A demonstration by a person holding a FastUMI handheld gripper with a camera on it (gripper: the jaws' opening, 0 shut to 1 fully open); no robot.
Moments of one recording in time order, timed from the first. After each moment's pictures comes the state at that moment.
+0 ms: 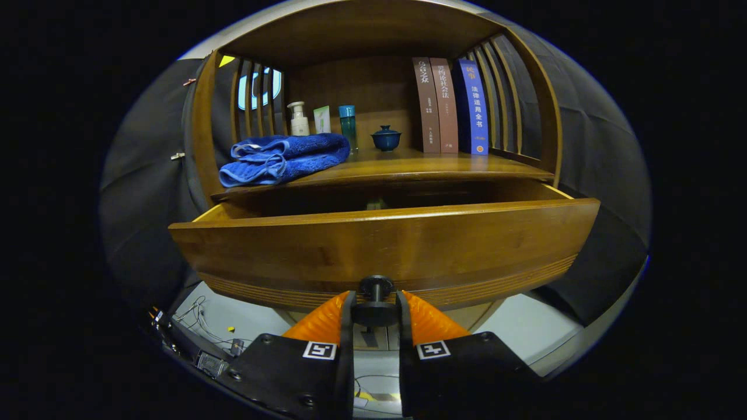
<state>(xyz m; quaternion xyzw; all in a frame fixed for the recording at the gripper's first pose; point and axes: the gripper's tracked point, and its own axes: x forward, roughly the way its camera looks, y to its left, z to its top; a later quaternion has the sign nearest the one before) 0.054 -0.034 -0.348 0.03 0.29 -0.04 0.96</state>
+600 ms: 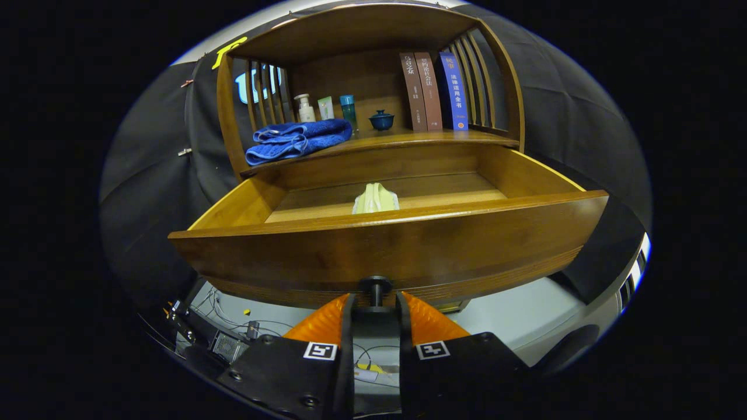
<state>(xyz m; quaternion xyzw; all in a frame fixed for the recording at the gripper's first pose) -0.038 -0.028 -0.347 0.06 0.34 -0.03 0.94</state>
